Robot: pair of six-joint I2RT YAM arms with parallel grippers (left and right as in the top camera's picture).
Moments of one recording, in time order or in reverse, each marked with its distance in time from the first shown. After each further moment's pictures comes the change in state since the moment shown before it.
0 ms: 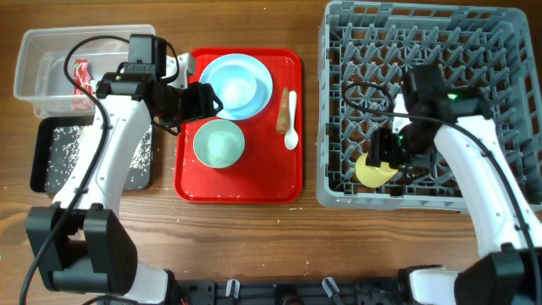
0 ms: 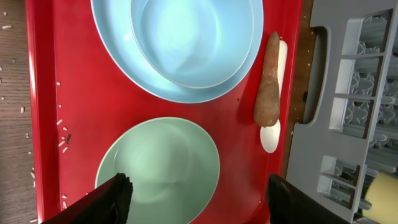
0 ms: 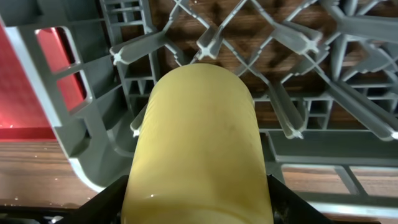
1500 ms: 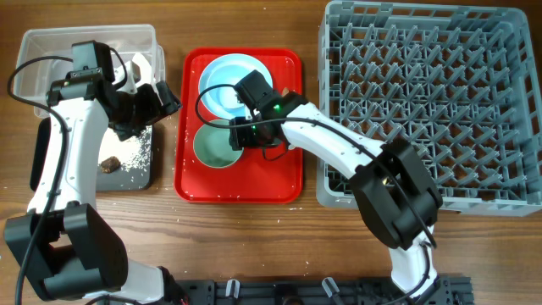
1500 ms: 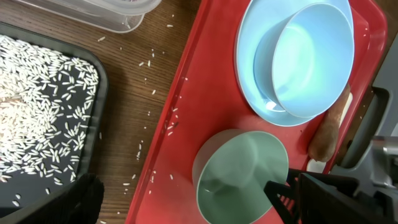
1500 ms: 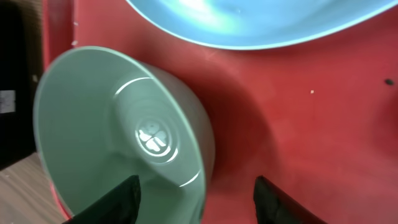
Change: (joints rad) left arm 0.239 0.000 0.000 -0.076 -0.063 -0.026; right arm 0.598 0.577 0.262 0.716 -0.116 0.344
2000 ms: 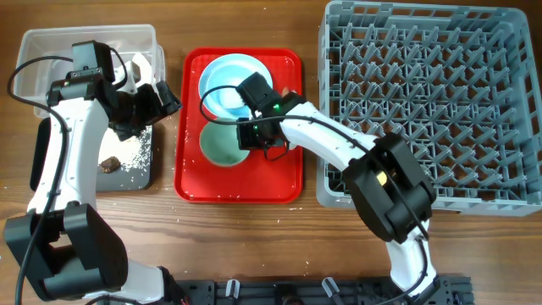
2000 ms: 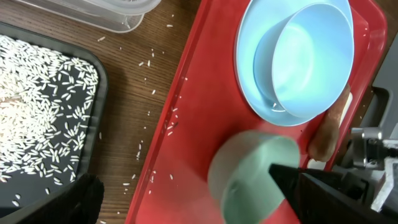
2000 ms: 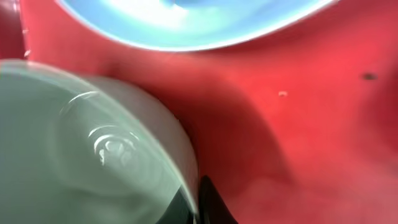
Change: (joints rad) left arm 0.000 0.000 0.000 0.000 0.000 0.000; right arm -0.023 0.037 0.000 -0.008 0.014 0.032
